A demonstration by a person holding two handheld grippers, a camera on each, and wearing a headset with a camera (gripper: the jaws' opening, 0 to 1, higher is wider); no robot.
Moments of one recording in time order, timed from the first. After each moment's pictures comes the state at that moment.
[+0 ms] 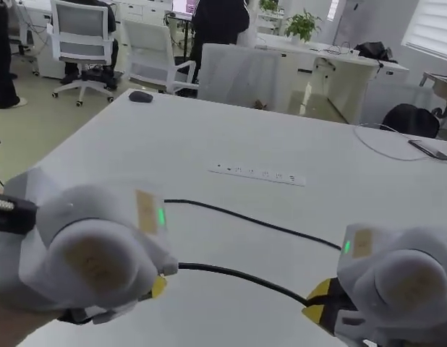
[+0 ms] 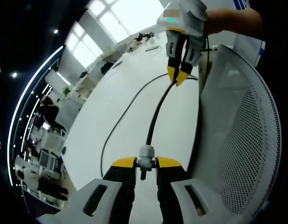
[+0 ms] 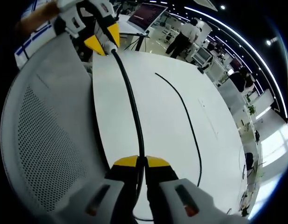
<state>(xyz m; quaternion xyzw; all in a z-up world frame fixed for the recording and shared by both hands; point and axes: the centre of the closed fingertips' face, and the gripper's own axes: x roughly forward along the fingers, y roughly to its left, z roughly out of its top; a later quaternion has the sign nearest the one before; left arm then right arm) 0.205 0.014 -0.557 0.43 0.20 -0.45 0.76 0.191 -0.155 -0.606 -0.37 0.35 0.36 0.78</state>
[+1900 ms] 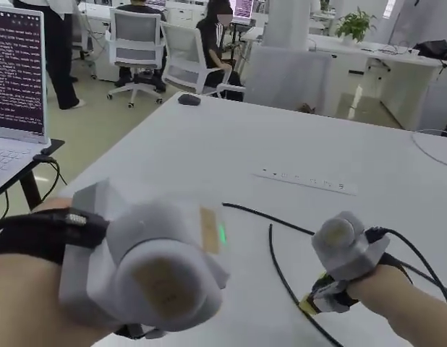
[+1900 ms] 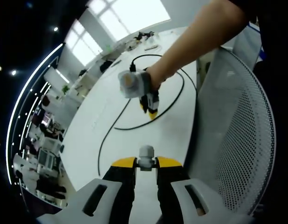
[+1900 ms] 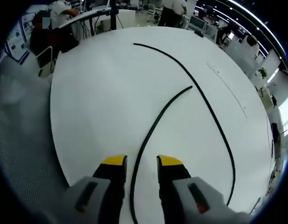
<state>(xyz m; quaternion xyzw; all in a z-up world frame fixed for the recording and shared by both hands) 0.195 0.012 -0.557 0.42 0.21 -0.45 0.76 0.309 -0.149 -0.721 -0.26 0.46 0.35 0.78</state>
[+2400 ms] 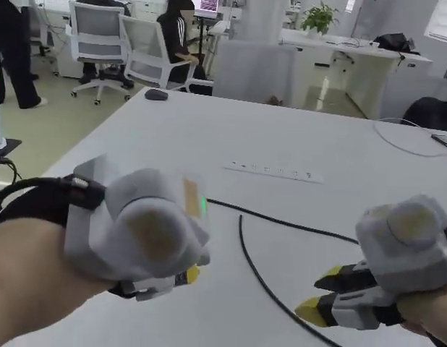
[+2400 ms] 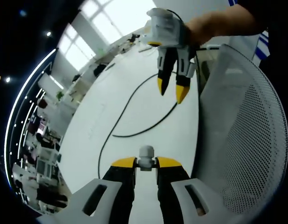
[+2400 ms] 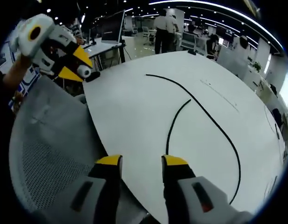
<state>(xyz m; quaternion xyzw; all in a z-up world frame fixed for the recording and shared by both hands) 0.231 -0.016 -0.568 0.43 0.20 -0.48 0.73 0.197 -0.151 -0.627 -0.15 0.39 0.37 0.83</state>
